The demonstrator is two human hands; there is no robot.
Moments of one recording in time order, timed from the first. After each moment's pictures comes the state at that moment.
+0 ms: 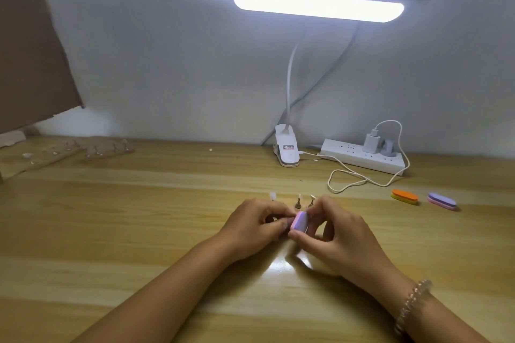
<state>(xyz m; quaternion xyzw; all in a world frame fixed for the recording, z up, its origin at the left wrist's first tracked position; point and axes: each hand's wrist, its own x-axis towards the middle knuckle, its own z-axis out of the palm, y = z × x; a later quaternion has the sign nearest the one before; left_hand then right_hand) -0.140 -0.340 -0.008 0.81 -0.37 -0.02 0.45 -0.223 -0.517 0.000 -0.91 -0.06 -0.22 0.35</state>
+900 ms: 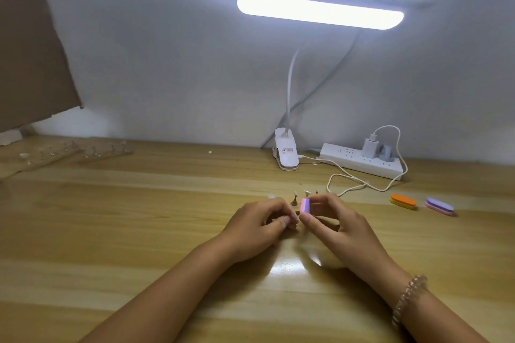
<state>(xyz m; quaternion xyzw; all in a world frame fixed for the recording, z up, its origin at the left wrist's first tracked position) -0.142 -0.341 -0.004 0.83 -0.35 -0.02 0.44 -0.213 -0.525 0.002 -0.87 -0.03 -0.18 0.45</state>
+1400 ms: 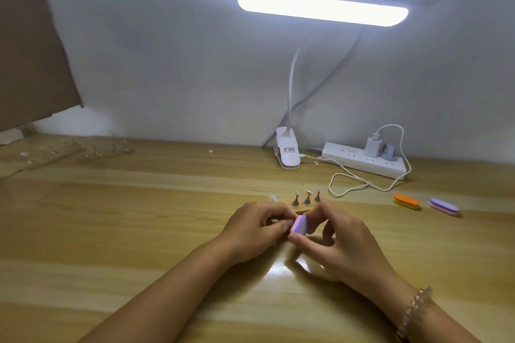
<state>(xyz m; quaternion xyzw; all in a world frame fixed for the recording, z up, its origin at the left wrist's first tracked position) -0.138 -0.341 -0.005 0.84 -0.35 -0.02 0.41 -0.219 -0.518 -0.001 -0.91 -0.07 -0.22 0.34</state>
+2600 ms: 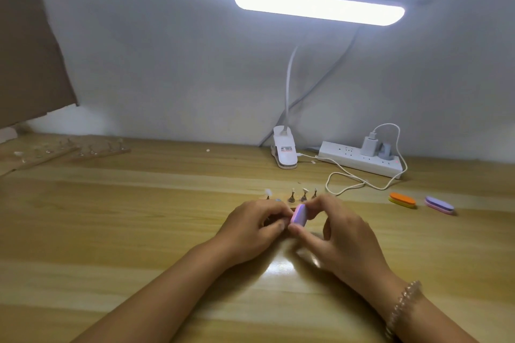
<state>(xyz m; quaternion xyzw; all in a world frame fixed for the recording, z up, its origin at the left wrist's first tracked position) -0.141 -0.341 -0.007 0.84 -0.37 0.03 0.39 -0.220 -0.516 -0.002 -0.93 -0.07 -0.27 0.25</state>
